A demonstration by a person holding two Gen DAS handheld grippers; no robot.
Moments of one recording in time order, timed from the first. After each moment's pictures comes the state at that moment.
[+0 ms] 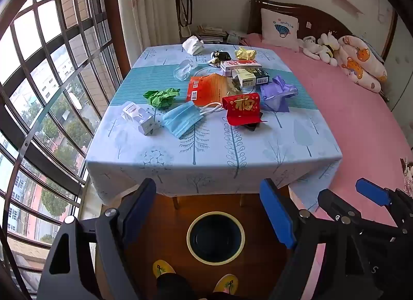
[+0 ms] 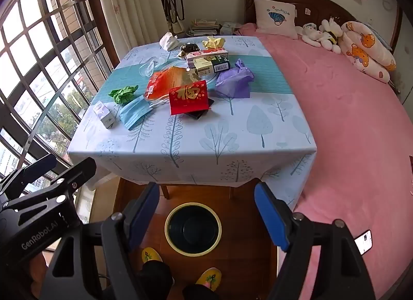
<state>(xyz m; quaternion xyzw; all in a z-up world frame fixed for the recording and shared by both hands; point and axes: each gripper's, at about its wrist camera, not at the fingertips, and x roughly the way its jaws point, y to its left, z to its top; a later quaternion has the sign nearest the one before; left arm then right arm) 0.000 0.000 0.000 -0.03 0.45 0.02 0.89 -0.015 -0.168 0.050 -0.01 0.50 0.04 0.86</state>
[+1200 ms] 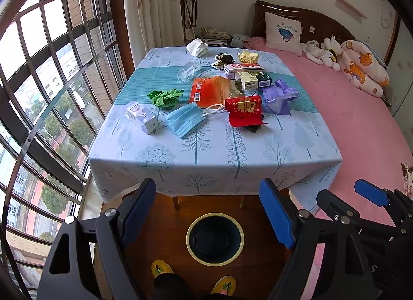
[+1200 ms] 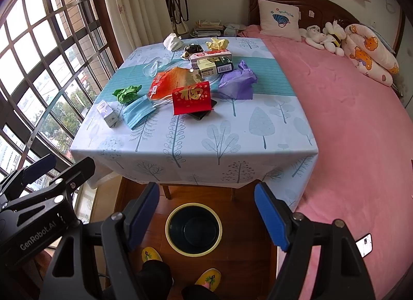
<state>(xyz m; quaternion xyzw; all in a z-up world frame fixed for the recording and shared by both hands) -0.003 0.001 -0.003 -0.03 0.44 0.02 0.90 -0.017 -0.168 0.049 -0.01 0.50 0.05 0.86</state>
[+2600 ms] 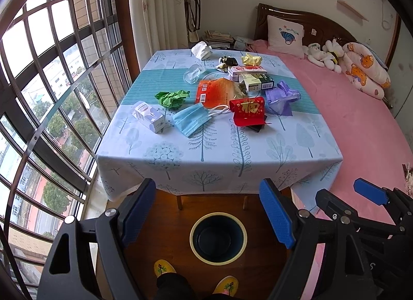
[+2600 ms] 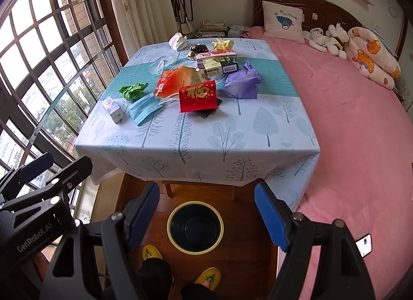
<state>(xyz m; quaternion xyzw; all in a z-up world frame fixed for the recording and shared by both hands) -0.016 0.015 0.012 -0.03 0.43 0.03 0.90 -0.026 -0.155 0.053 -0.02 0.50 0.05 0.86</state>
